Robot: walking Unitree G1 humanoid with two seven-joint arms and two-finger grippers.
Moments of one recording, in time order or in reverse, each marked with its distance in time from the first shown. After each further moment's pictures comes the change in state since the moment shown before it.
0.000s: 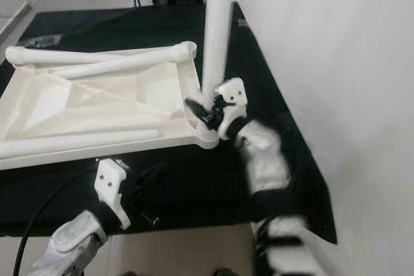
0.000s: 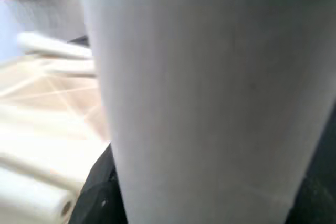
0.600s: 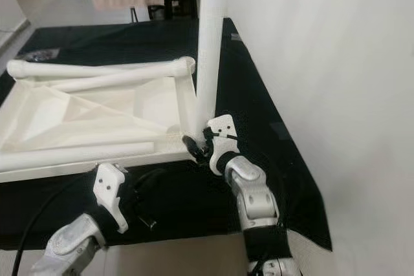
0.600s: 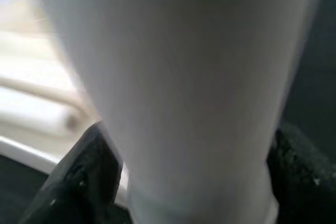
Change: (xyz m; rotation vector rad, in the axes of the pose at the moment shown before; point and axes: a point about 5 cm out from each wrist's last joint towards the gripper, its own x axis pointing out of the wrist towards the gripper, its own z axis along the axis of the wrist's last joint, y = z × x) left arm 0.004 0.003 -0.004 -0.008 0.002 0.001; right arm 0.000 0.009 -0.020 0.091 0.177 0.215
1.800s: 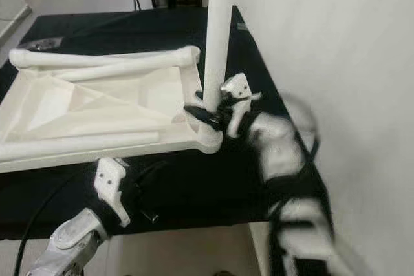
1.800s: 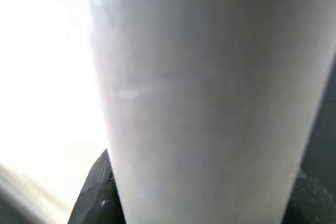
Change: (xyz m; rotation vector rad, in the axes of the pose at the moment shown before) left arm 0.001 -0.002 0.003 -0.006 -0.014 0.002; right arm 0.009 -0.010 0.024 -0.065 -0.152 -0.085
